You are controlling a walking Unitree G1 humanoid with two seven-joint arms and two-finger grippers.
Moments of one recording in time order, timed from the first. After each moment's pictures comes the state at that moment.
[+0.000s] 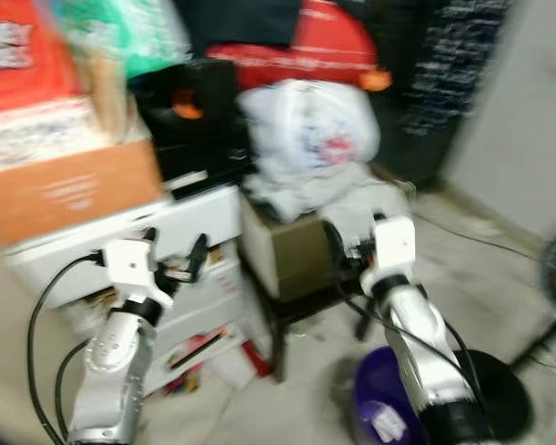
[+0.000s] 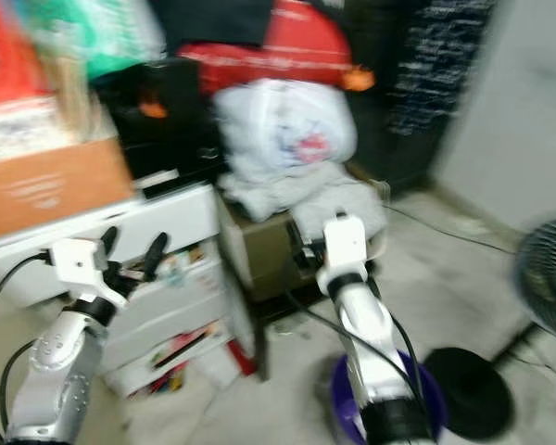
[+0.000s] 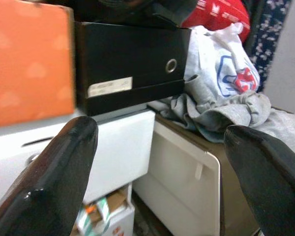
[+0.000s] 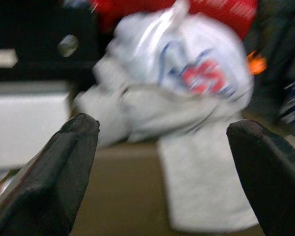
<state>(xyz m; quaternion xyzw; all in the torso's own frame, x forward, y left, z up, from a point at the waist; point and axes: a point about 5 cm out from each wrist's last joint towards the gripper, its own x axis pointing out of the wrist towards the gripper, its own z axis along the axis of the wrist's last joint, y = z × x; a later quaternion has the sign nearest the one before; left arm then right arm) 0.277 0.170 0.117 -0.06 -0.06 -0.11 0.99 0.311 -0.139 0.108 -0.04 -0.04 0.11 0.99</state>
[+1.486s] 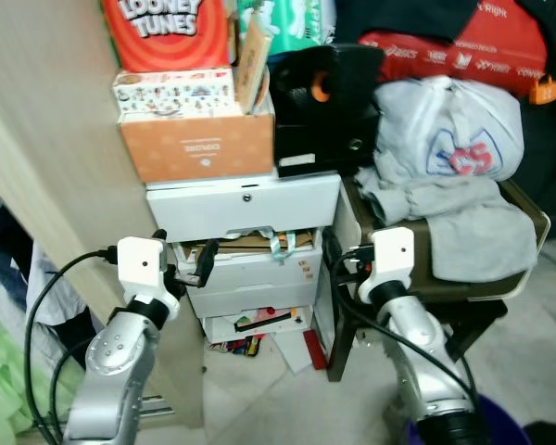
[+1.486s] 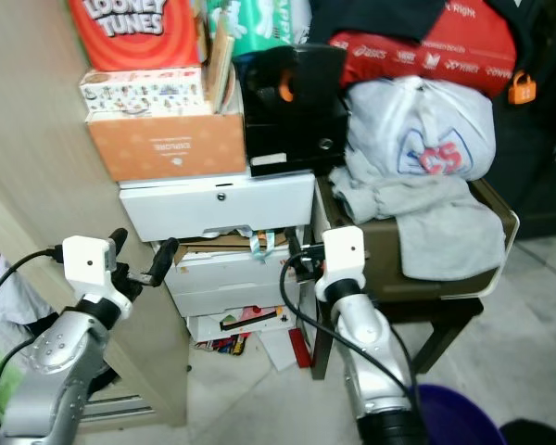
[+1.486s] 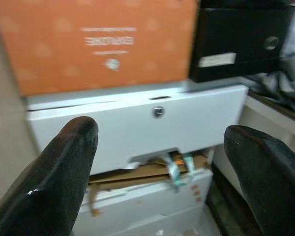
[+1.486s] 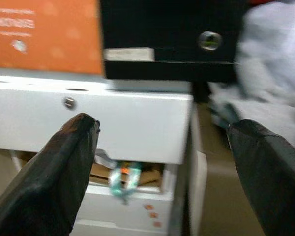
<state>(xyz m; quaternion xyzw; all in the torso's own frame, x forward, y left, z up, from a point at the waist) 0.269 0.159 0.122 -0.03 -0.02 -0.12 0.99 0.305 -0.135 0.113 -0.03 -0.04 0.10 0.99</state>
